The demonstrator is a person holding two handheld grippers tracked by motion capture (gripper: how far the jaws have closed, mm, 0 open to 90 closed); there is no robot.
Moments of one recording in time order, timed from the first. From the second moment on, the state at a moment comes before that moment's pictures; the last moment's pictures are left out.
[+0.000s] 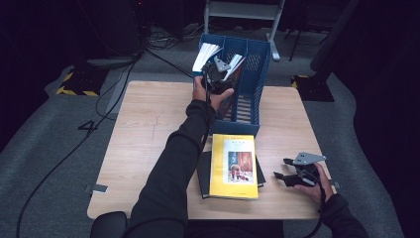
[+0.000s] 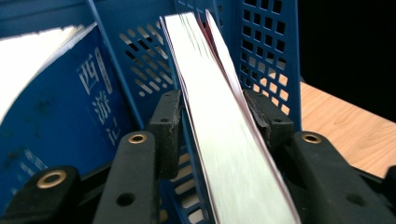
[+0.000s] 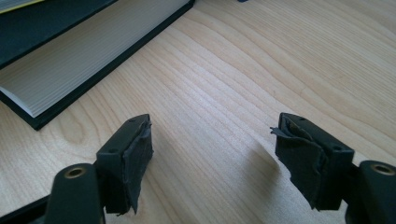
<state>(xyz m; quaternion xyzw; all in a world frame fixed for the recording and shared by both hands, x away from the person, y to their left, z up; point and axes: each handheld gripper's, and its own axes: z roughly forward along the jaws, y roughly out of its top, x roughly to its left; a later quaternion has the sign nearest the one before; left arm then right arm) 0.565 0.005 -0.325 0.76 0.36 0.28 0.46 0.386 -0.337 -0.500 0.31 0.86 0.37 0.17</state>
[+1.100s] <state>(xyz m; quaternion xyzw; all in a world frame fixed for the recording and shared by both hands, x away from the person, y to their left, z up) 0.596 -0.010 -0.325 0.72 0.43 0.33 0.43 0.386 -0.339 -0.501 0.31 0.86 0.37 0.17</state>
